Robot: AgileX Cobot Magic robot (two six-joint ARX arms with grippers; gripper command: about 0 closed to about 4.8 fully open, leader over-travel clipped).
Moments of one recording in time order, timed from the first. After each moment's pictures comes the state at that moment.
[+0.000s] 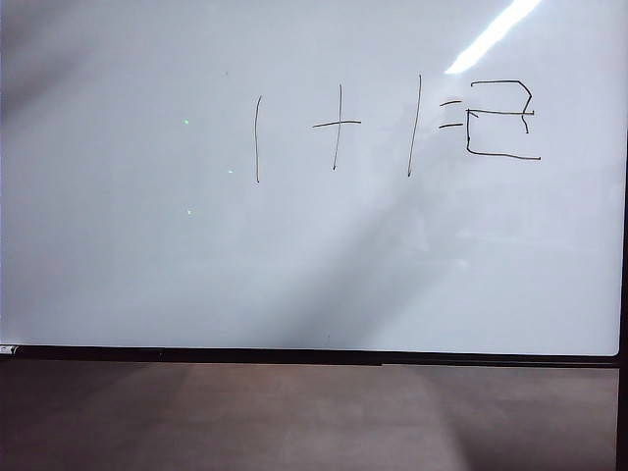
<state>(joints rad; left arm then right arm) -0.24 1.01 1.10 -0.10 -0.05 0.08 -0.18 0.22 0.44 -0.30 -0.47 0.13</state>
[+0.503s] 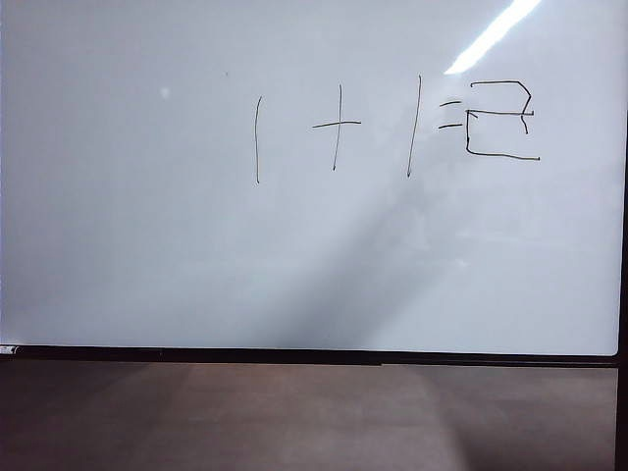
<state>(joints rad) 0.13 0.36 0.40 -0.04 -0.06 -0.07 -0.18 0.22 0.44 -0.31 -0.47 0.13</state>
